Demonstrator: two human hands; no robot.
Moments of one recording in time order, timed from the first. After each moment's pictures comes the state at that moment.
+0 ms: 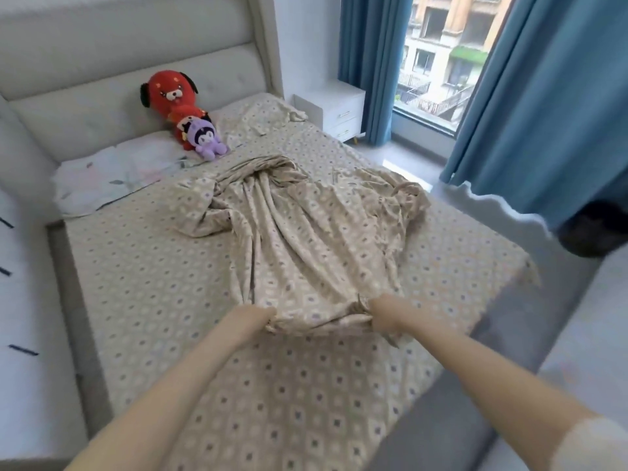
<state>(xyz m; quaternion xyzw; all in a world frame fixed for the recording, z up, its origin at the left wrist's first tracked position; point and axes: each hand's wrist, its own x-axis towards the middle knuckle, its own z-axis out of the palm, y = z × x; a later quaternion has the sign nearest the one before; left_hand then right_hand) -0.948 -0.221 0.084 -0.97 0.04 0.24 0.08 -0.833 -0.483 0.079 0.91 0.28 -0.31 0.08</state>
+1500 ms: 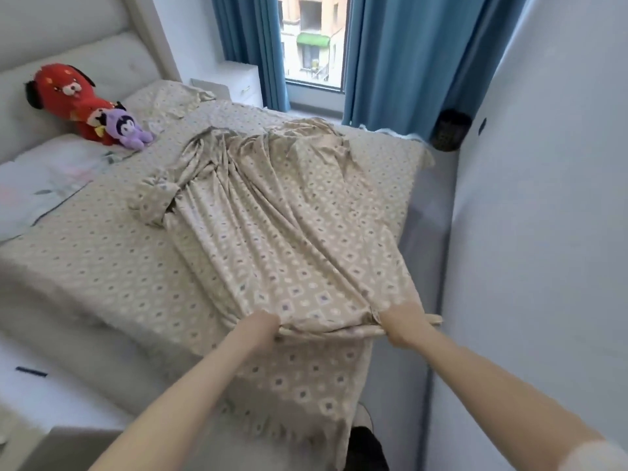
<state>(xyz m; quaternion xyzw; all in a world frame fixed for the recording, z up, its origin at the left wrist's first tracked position) -1.292 -0.075 0.037 -0.94 0.19 0.28 0.08 -1.325 -0.358 0.021 0.96 0.06 -0.23 0.13</state>
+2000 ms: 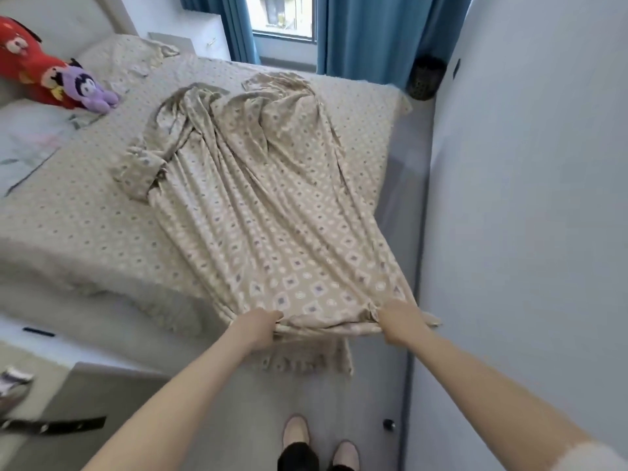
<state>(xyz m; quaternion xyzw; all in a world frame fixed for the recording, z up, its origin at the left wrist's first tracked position) -1.421 -0.029 -0.011 -0.91 0.22 0.35 0.05 -1.497 -0.308 -0.015 0.96 -0.01 -0.27 0.06</state>
